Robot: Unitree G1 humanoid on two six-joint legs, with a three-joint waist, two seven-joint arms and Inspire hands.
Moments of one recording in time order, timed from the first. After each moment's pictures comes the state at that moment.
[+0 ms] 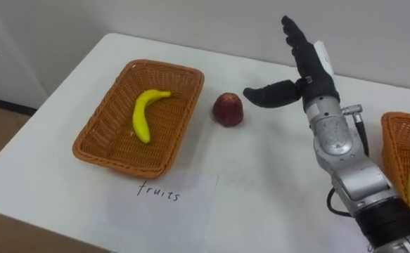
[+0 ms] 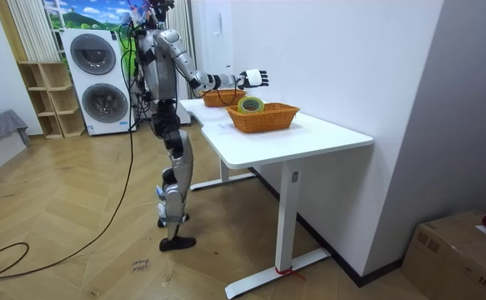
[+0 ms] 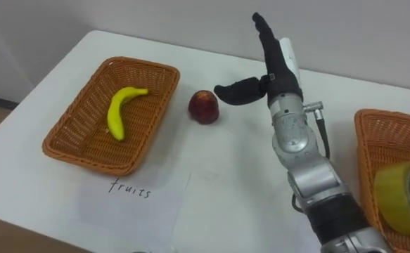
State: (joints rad) left arm 0.26 0.21 -0.01 0.92 0.42 0.10 0.34; right arm -0.40 -0.36 0.29 0.35 0.03 0.01 -0.26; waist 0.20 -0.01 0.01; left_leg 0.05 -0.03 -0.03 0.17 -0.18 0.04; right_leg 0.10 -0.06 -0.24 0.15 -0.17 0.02
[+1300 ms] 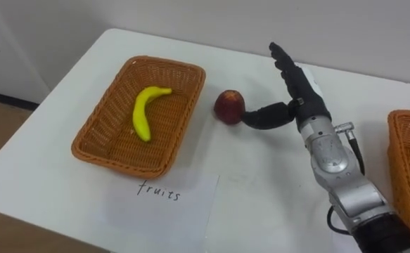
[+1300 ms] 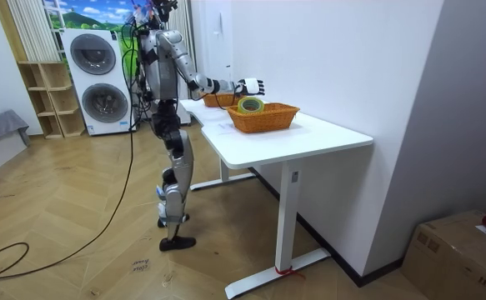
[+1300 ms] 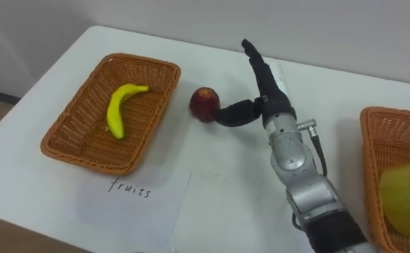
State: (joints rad) left arm 0.26 0.19 -0.02 0.93 0.42 0.07 0.30; right arm -0.35 -0.34 0.29 0.39 -0.01 -0.04 -0.19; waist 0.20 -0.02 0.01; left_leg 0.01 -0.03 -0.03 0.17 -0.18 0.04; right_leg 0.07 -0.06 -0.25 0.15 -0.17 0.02
